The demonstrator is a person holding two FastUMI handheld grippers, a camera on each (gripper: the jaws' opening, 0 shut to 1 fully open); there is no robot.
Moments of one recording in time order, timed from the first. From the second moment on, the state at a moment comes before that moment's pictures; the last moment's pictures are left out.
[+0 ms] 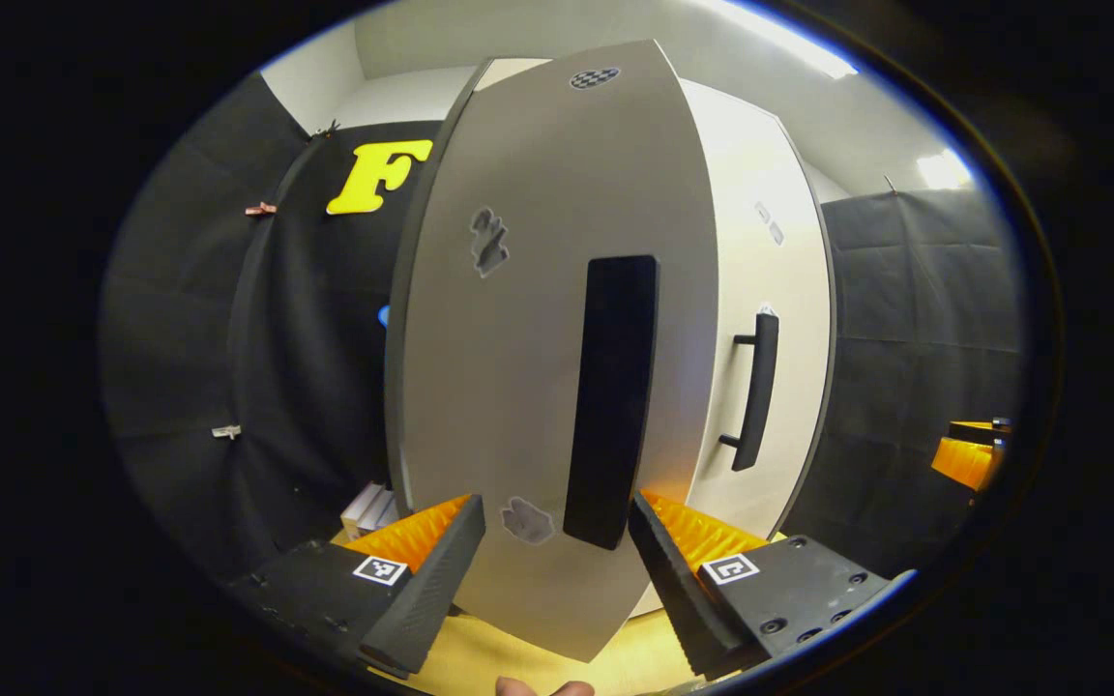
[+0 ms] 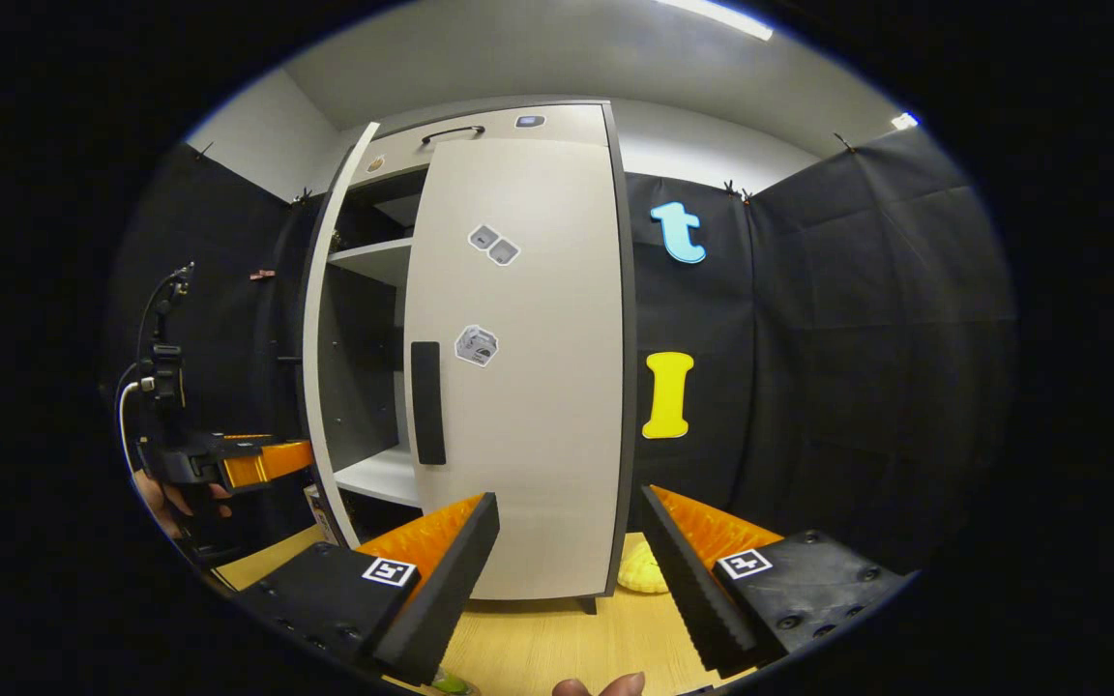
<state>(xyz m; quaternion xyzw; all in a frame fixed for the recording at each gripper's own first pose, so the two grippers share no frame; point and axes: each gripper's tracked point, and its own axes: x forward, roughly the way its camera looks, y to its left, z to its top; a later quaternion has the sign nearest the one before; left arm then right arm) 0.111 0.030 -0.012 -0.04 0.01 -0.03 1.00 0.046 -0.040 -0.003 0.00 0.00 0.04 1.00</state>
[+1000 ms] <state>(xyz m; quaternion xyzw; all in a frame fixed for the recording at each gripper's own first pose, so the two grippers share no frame) 0.124 0.009 0.009 -0.01 0.00 -0.04 1.00 0.053 -0.044 -0.004 0.01 0.02 0.04 1.00</state>
